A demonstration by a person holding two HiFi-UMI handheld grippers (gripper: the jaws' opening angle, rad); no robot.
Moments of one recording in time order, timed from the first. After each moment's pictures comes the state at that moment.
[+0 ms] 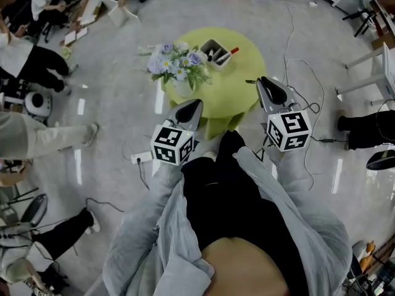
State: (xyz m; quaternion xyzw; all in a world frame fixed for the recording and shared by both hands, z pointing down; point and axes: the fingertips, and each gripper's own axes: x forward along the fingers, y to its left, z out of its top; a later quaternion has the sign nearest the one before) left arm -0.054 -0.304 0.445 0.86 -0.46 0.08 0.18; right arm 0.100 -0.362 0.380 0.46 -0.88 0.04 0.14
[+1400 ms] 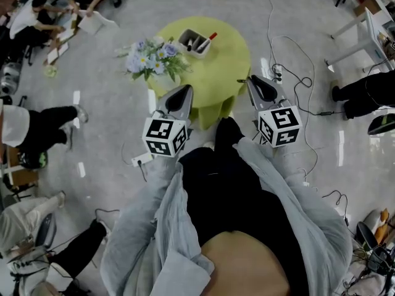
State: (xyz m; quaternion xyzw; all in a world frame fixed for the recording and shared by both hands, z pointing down) left arm -0.037 -0.311 0.431 0.88 -0.44 0.08 0.14; right arm 0.128 -0.318 0.417 0.51 -0.85 0.08 0.15
